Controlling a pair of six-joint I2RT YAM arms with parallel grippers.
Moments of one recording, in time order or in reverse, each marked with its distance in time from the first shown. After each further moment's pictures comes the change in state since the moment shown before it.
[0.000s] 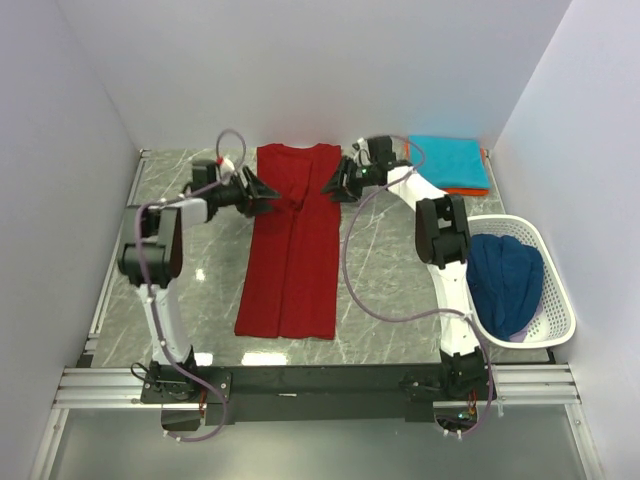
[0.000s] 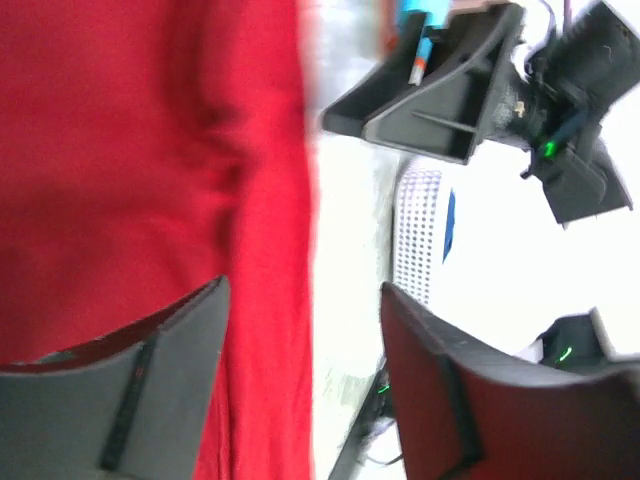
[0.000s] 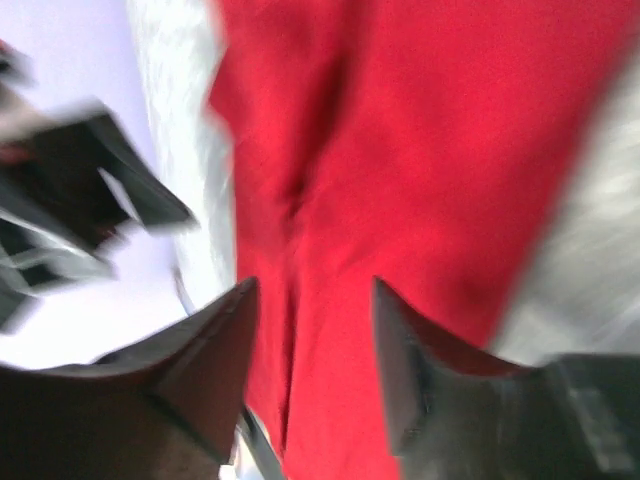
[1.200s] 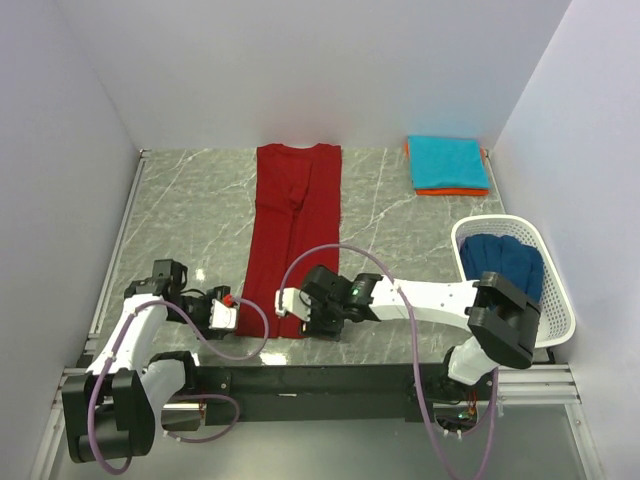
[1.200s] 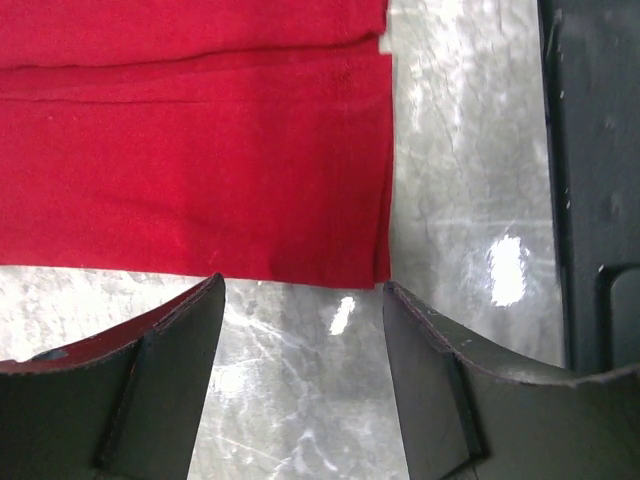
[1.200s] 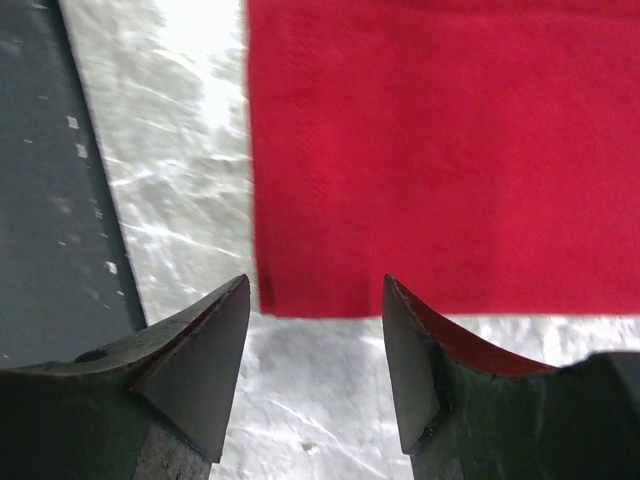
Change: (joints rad) left arm 0.155 -1.138 -0.781 -1.240 -0.014 2.683; right arm 0.853 -0.953 -1.093 -0.121 0.652 -1.091
